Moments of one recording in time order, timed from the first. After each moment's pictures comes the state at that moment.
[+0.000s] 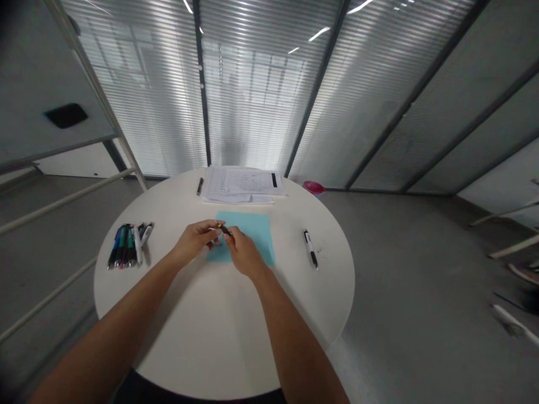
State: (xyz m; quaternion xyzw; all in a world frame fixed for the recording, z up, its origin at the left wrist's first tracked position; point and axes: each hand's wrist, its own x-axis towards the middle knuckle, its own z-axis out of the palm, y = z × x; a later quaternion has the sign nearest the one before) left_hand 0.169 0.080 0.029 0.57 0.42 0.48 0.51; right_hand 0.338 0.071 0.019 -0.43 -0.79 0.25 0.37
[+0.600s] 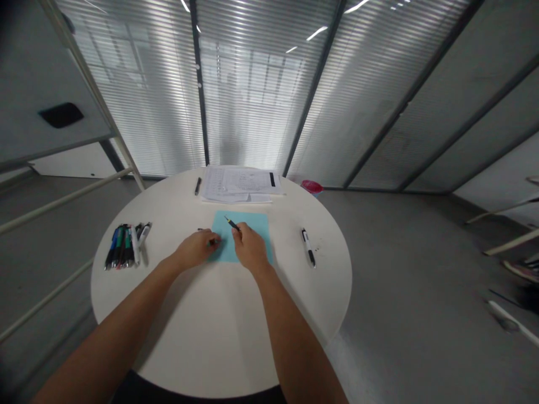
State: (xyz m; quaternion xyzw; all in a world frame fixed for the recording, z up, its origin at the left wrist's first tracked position) left_hand 0.160 0.083 0.010 0.80 0.53 0.22 0.18; right_hand 0.349 0.079 0.018 -0.56 -0.75 0.12 0.32
